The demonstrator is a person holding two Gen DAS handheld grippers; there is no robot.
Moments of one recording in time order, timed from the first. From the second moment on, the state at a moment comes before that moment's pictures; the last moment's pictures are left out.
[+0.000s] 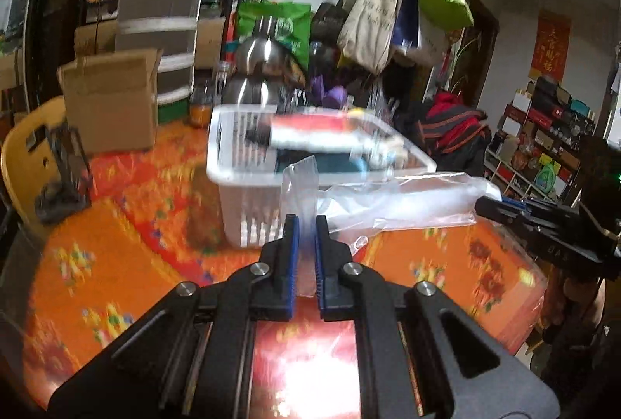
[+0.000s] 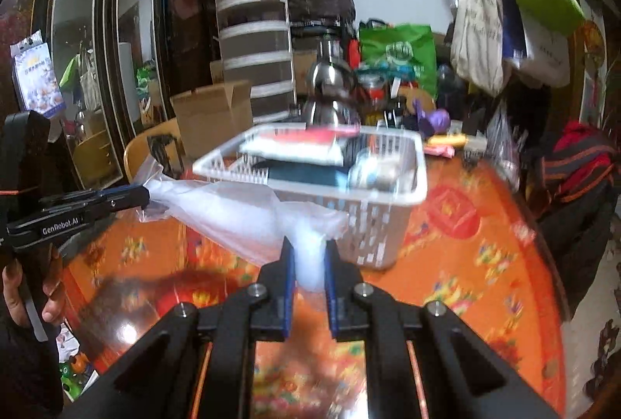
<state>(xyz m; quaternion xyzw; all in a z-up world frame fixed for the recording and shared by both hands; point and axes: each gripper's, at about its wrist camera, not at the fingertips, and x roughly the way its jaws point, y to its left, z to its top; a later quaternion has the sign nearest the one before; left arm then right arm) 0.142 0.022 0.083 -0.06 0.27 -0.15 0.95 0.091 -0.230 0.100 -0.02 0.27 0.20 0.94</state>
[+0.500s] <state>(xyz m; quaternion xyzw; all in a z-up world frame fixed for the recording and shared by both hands) 0.284 0.005 0.161 -0.05 0.29 -0.12 0.95 0.218 -0.238 0.163 -0.02 0.27 0.16 0.95</state>
